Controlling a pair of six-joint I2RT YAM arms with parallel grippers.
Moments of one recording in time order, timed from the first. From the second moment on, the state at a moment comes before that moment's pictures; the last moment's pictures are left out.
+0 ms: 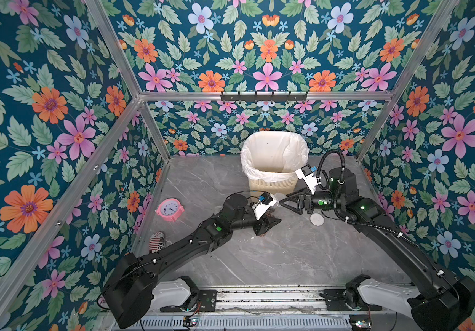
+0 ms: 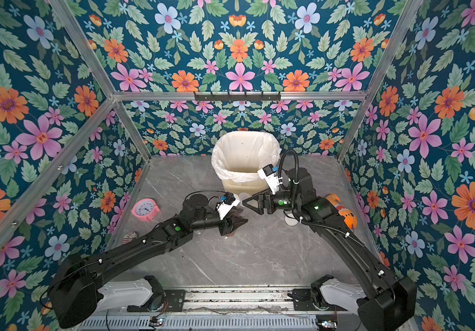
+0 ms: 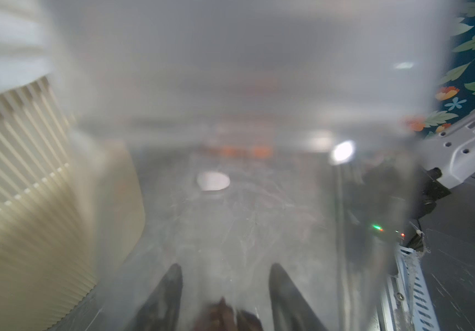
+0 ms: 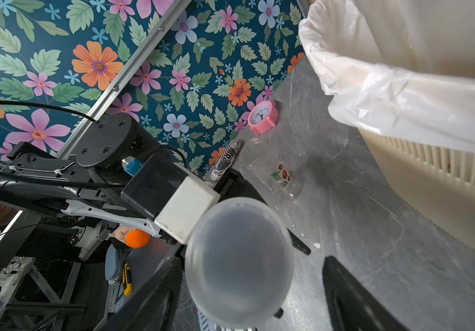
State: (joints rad) left arm -0.83 1.25 0.79 0.12 0.44 0.03; right arm 0.45 1.17 1.10 -0.39 -0.79 0.34
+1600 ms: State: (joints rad) left arm -0.82 1.25 0.84 0.00 0.64 0.10; right arm 0.45 1.09 1.06 -0.32 -0.92 0.20
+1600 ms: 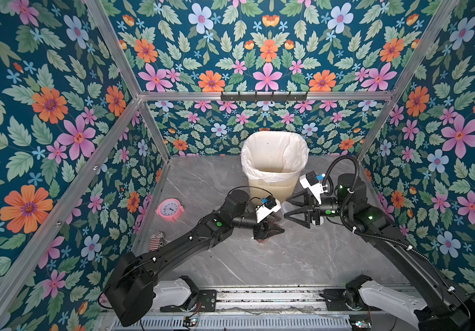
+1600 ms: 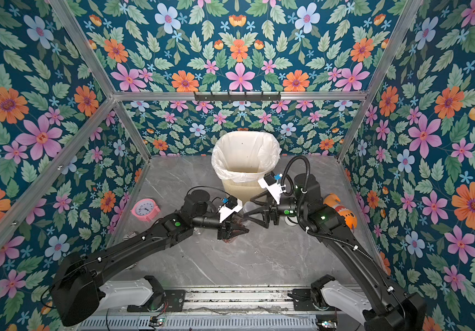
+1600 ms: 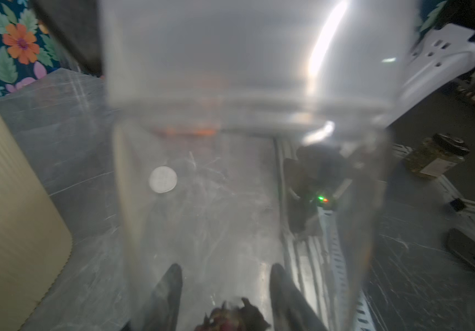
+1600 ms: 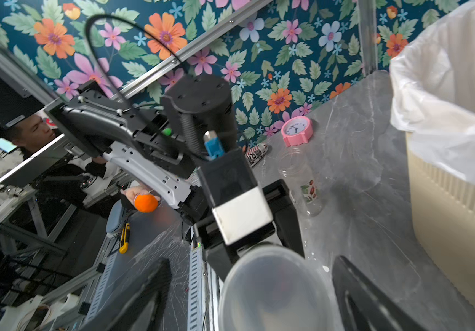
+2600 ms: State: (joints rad) left arm -0.83 1.25 0.86 -0.04 0.60 0.11; right arm 0.45 1.14 1.07 -0.39 -0.93 0.17
